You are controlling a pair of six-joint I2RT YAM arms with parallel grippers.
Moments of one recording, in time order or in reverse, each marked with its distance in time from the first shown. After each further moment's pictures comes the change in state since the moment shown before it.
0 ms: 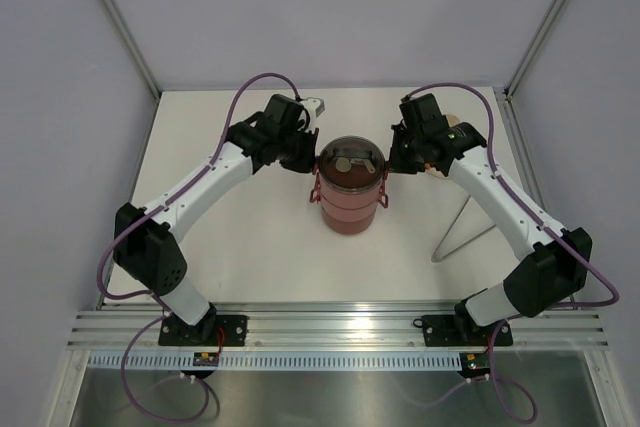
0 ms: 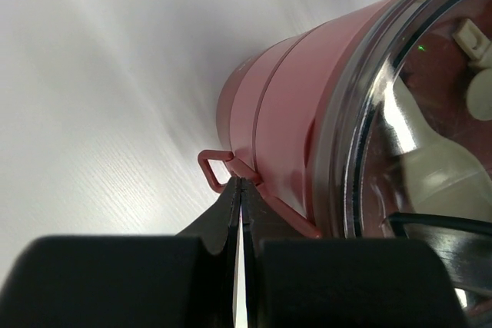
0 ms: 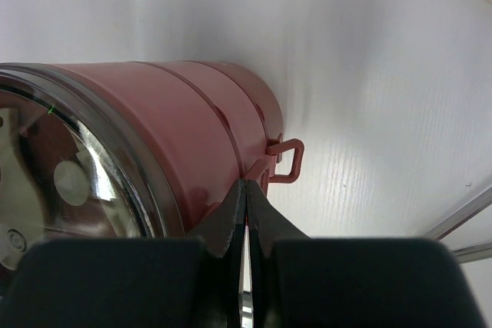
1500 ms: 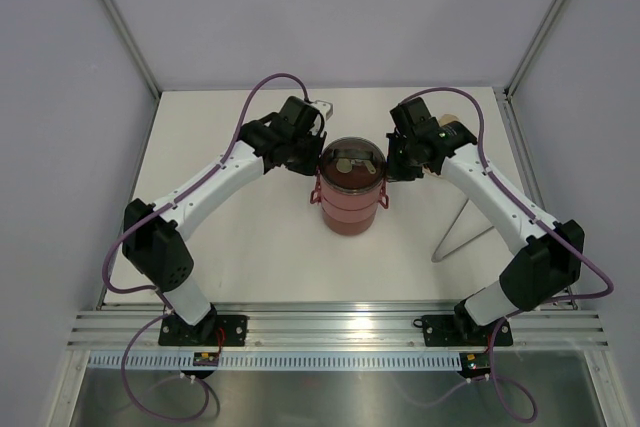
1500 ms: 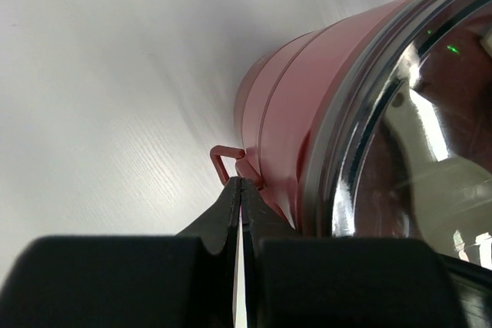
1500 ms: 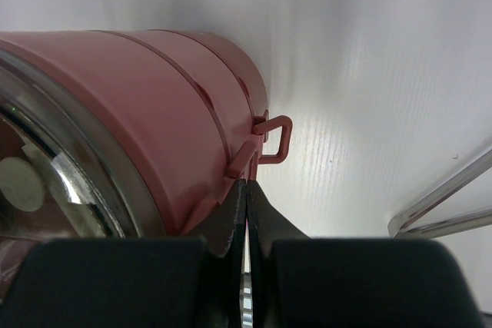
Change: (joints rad) left arm -0.076 0.047 0.072 -0.087 -0.146 -0.018; right arm 0.037 0.039 0.016 -0.083 0.029 -0.007
